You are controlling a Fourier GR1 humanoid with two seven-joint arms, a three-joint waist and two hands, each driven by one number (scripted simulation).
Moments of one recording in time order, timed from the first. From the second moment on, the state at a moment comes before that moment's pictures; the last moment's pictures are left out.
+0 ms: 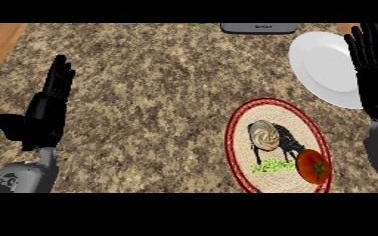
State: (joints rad) left arm -0.15 0.36 -0.09 -1.58 0.15 0.31 0.02; right arm -0.30 -0.49 -0.03 -1.48 -0.29 -0.09 -0.16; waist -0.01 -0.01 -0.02
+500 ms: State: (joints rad) left arm 0.01 0.28 -0.16 -1.48 0.23 0.24 0.15; right arm -0.16 -0.62 -0.19 -1.49 -0.10 -0.36 -0.01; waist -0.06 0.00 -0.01
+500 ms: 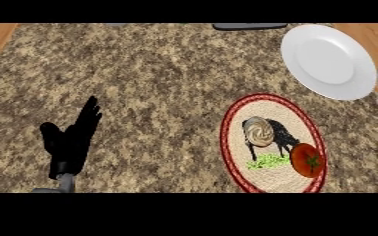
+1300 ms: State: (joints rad) left arm 0.01 0.23 -0.19 -1.45 0.24 0.17 0.17; right arm 0.37 -0.52 -0.07 -2.00 0.19 -0.51 0.19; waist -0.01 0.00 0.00
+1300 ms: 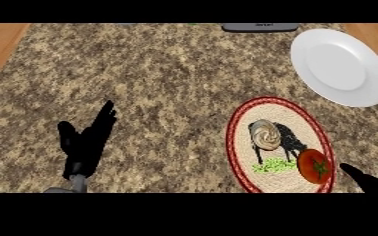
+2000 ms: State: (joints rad) left arm -0.02 0.21 -0.19 -1.43 0.22 0.15 0.17; right arm 0.14 -0.61 0.21 -2.14 0.49 -0.21 0.90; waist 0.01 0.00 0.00
